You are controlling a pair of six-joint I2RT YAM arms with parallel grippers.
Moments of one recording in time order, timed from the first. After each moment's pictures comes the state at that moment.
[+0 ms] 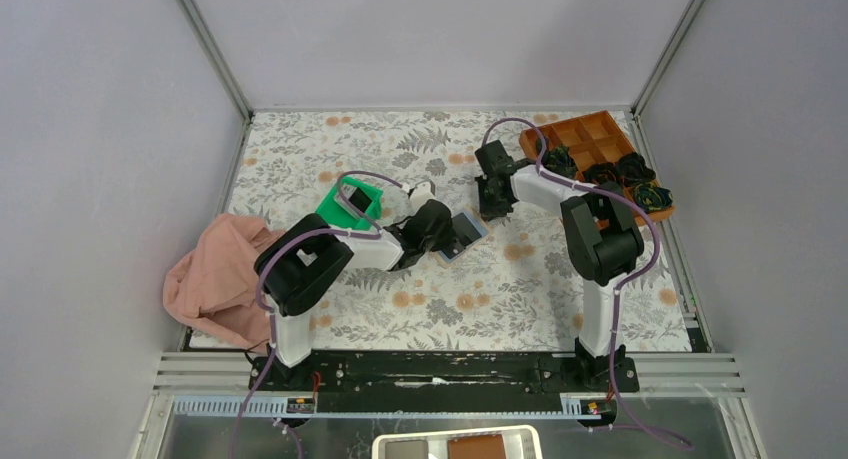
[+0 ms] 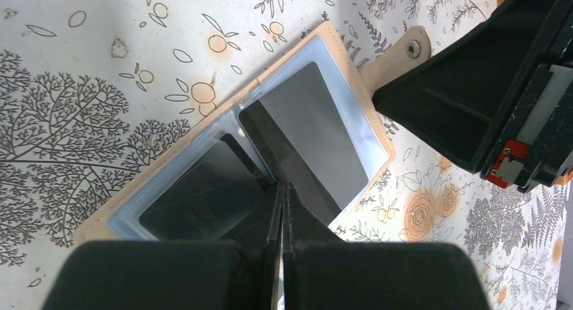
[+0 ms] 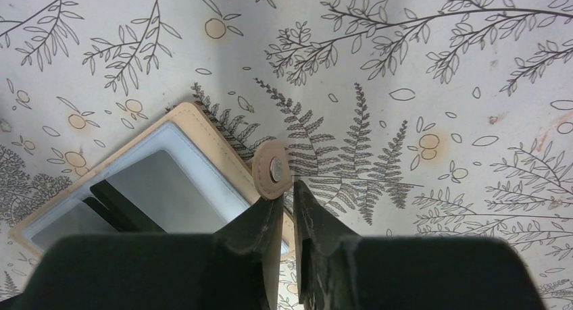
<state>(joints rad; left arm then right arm) -0.79 1.89 0.94 0.27 -0.23 -0.95 0.45 2.01 1.37 -0.54 0.06 0.36</state>
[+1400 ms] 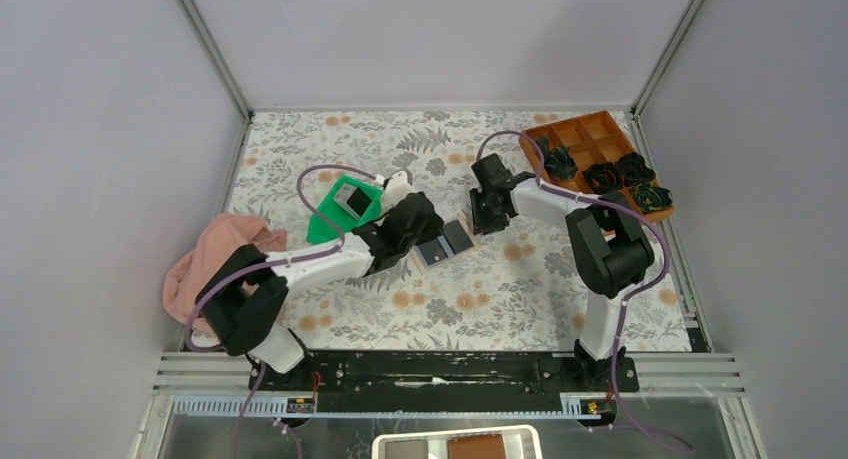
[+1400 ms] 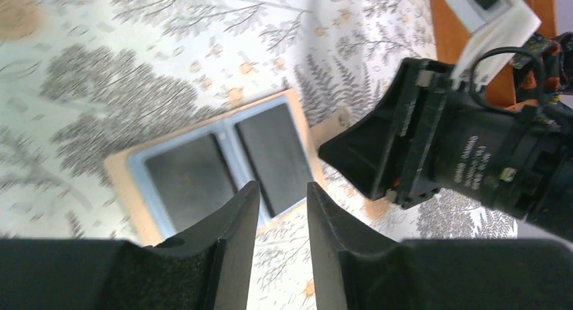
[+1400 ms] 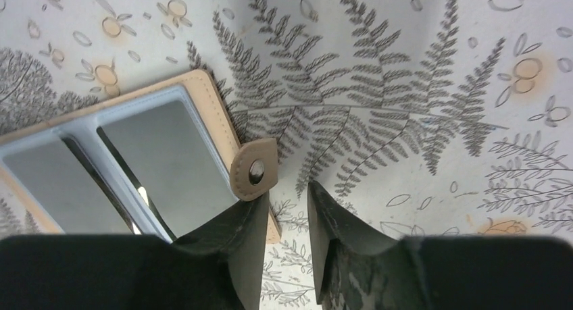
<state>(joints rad) -0.81 1.59 0.92 0.05 -0.36 -0.95 0.50 1.91 1.24 -0.49 0.00 0.40</state>
